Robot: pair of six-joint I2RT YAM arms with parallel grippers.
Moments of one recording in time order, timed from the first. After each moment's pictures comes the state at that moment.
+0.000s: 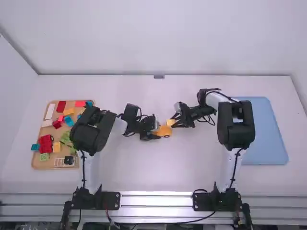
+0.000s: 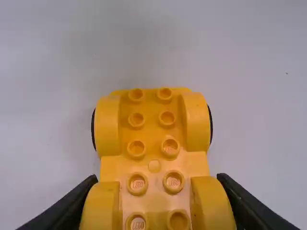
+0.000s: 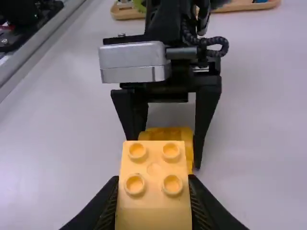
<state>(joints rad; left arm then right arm) -0.29 2.12 0.92 0.25 0.94 0.96 0.10 2.16 1.43 -1.12 -1.10 -1.80</state>
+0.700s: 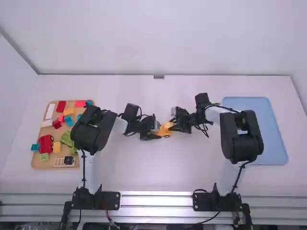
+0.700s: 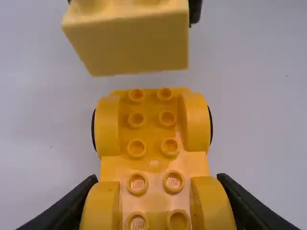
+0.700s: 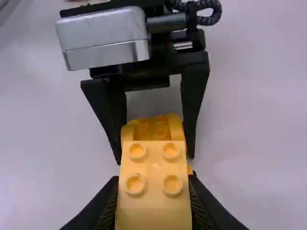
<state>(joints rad) -0.29 2.13 0.92 0.24 0.95 0.97 0.16 1.98 1.08 -0.49 -1.01 -1.27</state>
